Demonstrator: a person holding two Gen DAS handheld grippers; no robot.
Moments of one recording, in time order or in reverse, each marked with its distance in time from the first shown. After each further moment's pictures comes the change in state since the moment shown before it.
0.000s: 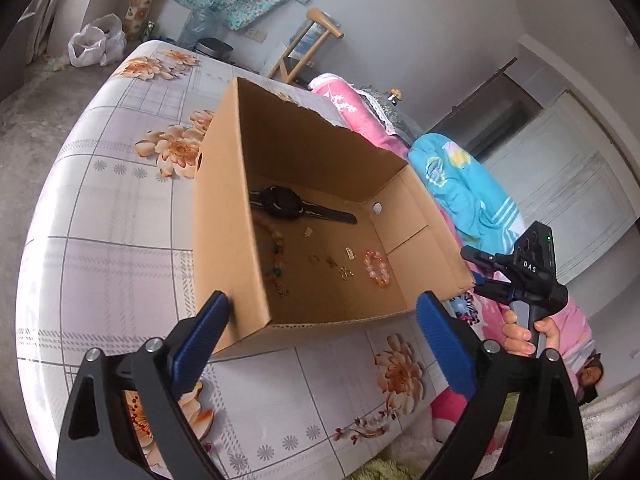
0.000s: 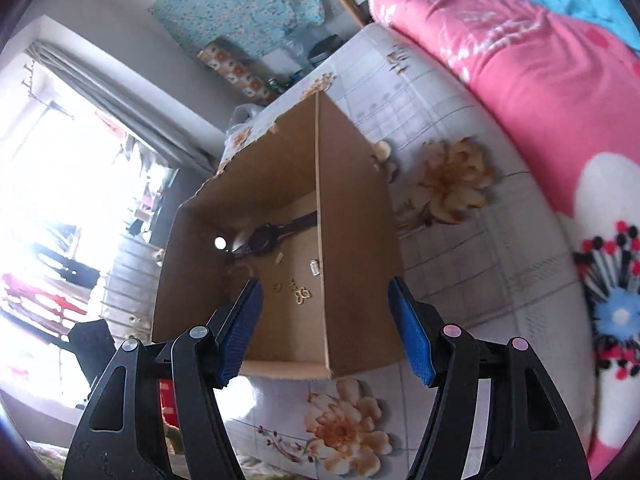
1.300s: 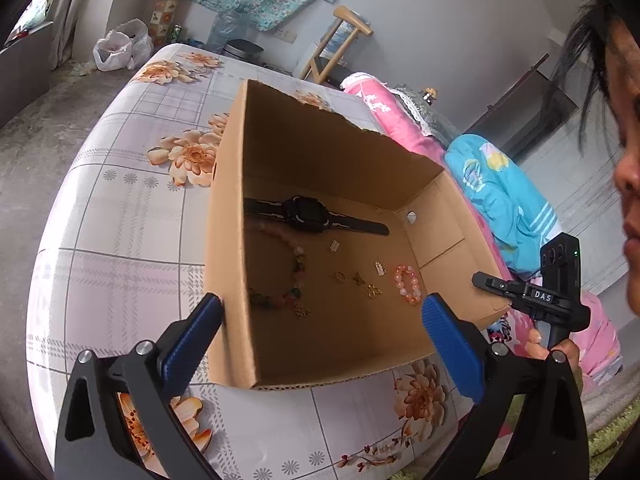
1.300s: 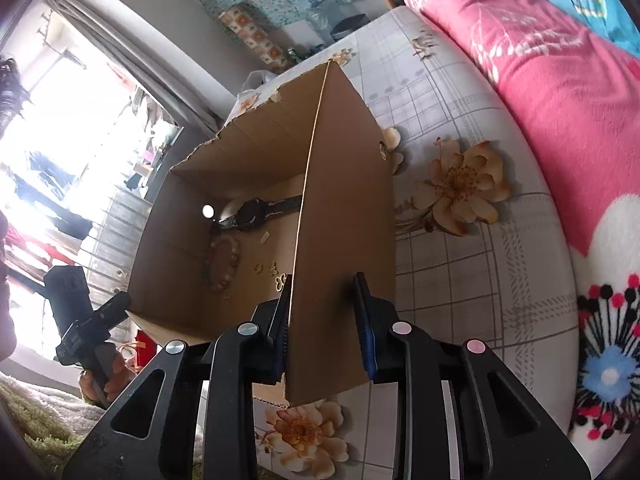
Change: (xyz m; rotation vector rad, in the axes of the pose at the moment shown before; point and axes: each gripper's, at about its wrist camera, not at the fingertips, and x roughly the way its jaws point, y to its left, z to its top) left arm 0.024 -0.013 0.014 -0.017 0.003 0.148; right arm 0.014 -0.013 0.003 -0.140 0.091 -0.024
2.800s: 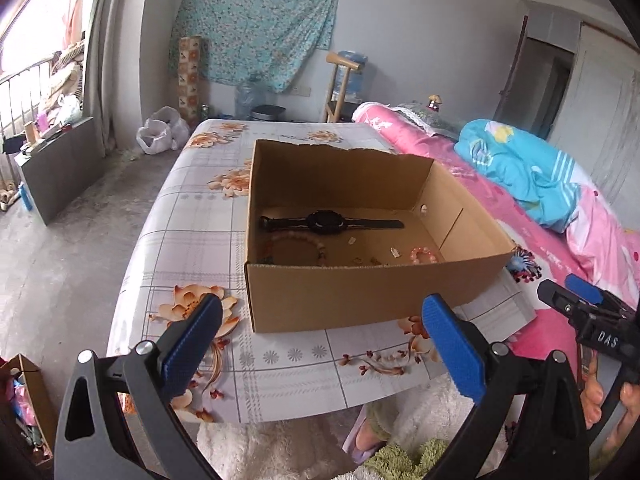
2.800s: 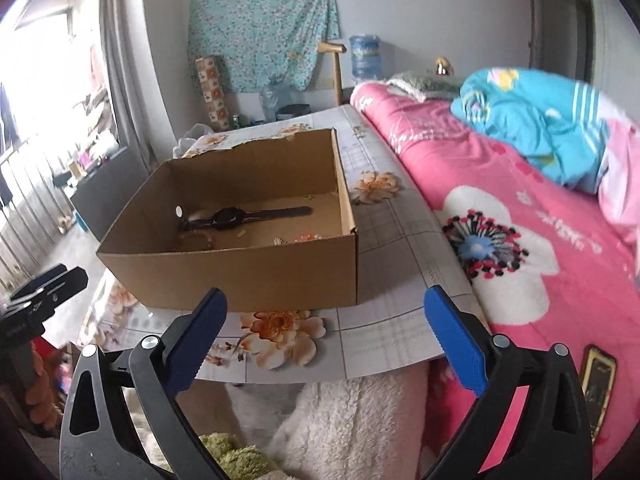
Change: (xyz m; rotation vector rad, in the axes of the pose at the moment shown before) left arm -0.092 -0.093 -0.121 0.213 -0.200 0.297; right arm -0.077 0.093 -0.160 -0.197 -0.393 -0.478
